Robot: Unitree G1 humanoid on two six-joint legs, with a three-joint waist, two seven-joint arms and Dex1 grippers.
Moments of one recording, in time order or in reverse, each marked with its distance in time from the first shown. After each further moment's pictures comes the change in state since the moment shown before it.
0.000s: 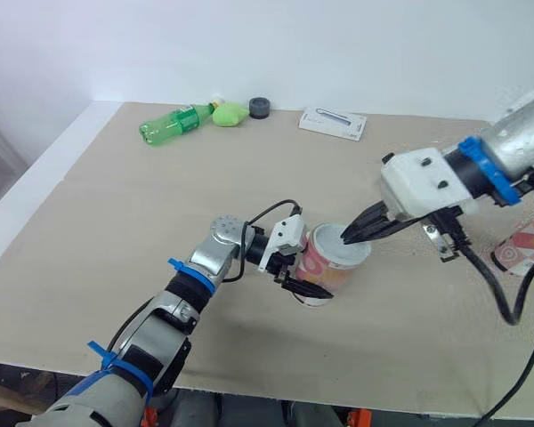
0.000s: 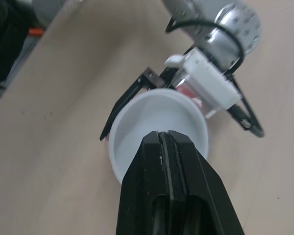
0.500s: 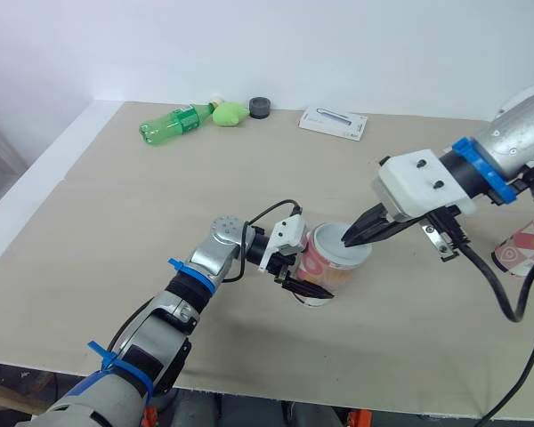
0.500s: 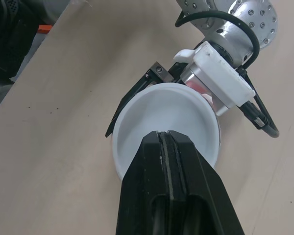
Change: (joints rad) left arm 0.000 0.001 0.000 -0.002 0.000 0.002 0.002; right arm -0.042 -0.036 0.076 0.026 0.049 -0.037 0.000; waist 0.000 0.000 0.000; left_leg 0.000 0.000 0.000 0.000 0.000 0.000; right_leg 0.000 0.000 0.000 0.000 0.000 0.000
